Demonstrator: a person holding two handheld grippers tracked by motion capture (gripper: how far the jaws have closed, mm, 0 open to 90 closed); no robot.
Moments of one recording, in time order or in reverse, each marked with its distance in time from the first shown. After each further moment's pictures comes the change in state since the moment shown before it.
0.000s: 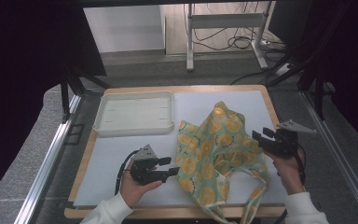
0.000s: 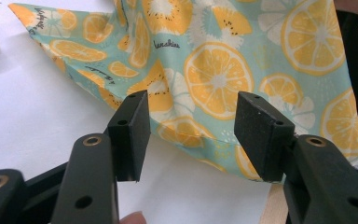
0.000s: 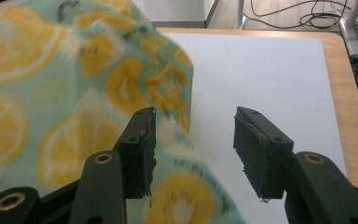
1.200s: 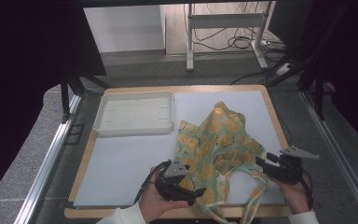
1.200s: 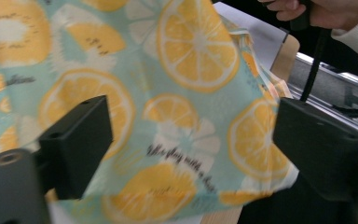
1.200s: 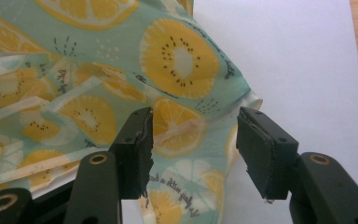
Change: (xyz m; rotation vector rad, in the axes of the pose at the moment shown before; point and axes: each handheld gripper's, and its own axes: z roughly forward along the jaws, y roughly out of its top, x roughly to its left) left arm -0.083 0.022 0.037 0.090 0.032 0.134; right arm -0.006 -0.066 -0.019 0.114 0.024 0.011
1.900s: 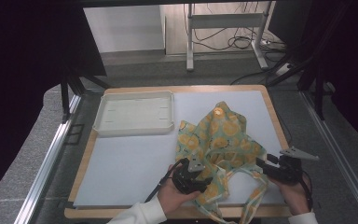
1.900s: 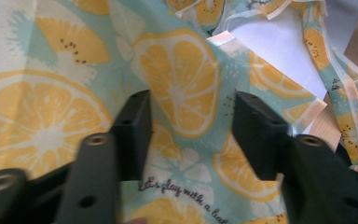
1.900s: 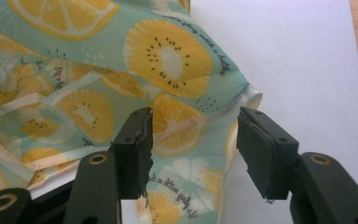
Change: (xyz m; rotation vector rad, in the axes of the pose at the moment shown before) left arm 0.011 0.000 0.059 0.108 0.085 -0.008; right arm -0.001 -0.004 0.002 0.008 -0.011 0.008
